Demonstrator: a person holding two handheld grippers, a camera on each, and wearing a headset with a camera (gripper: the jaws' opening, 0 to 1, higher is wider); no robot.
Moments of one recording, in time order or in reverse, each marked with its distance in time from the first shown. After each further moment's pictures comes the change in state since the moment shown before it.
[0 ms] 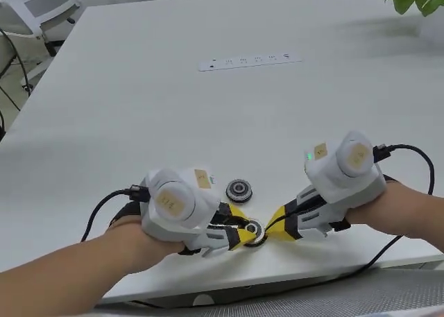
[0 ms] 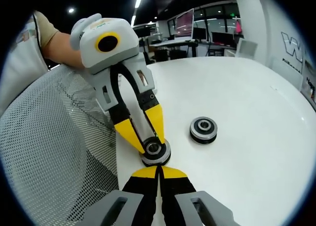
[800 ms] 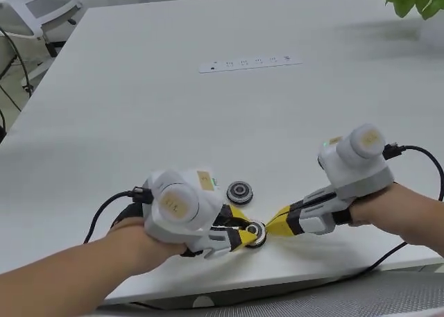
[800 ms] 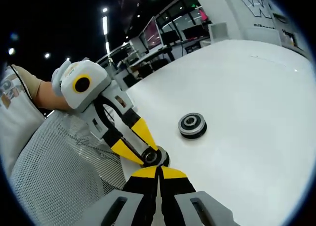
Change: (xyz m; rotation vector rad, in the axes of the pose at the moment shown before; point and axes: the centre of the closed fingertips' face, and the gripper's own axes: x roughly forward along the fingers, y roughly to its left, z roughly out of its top) left arm 0.000 0.001 0.000 0.000 0.006 0.013; right arm -0.007 -0.002 0.011 0.360 -0.139 0.048
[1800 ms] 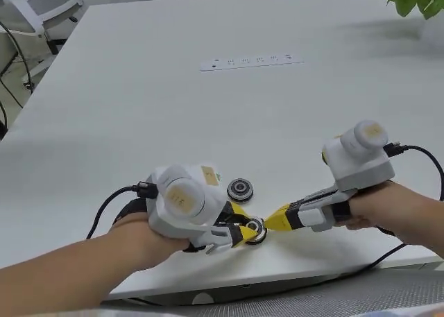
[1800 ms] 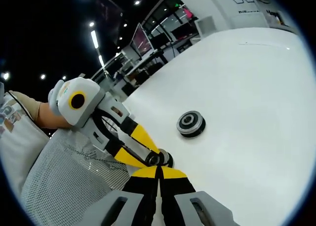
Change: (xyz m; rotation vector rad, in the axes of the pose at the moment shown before) left arm 0.001 0.001 -0.001 -0.007 0.021 0.015; right arm 0.001 0.008 0.005 0.140 -0.042 0.039
